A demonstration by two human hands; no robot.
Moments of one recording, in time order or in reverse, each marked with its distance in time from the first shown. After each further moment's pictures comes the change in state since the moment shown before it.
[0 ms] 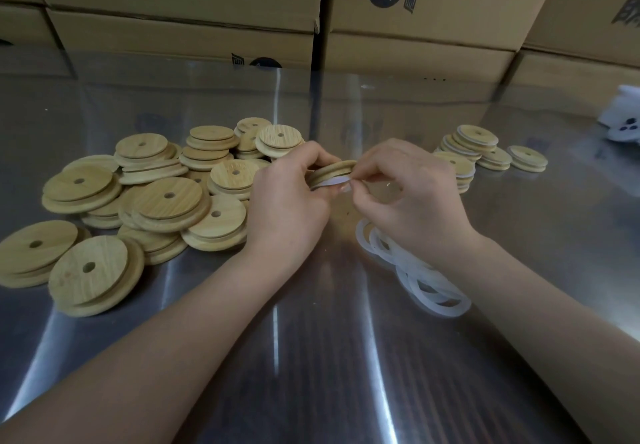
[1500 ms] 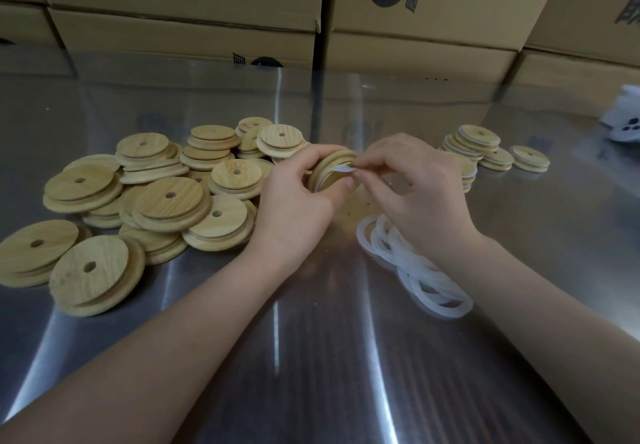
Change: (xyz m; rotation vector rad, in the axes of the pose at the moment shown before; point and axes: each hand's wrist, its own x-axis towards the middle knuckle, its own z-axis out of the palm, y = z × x) left_hand -0.001 0.004 0.000 -0.350 -0.118 -0.148; right_hand 0.000 0.005 -0.001 0.033 0.032 0.011
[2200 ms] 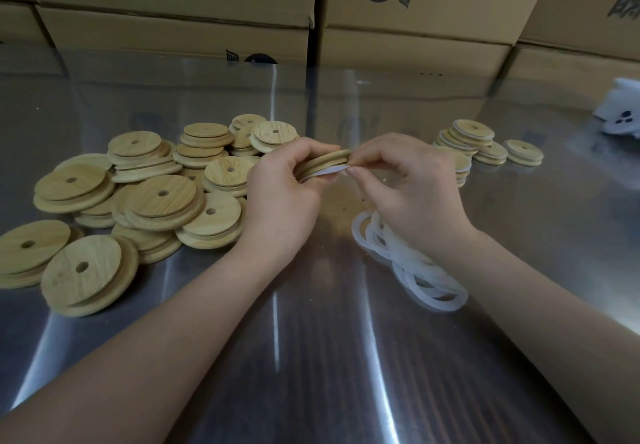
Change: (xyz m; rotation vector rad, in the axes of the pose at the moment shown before) left_hand 0.006 -0.004 -0.002 0.163 0.060 0.075; right_hand -0.001 -0.001 0.001 0.069 -0.003 0.099
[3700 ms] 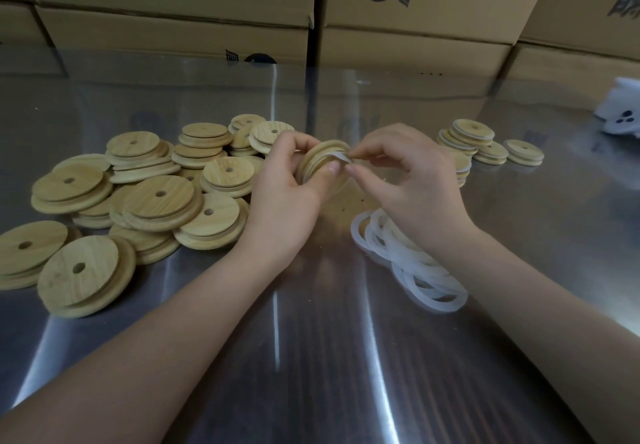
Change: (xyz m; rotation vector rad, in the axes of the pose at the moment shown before) left_hand -0.006 0.004 0.003 -0.239 -0.028 -0.139; right_hand 0.002 0.001 -0.002 0.031 -0.018 0.089
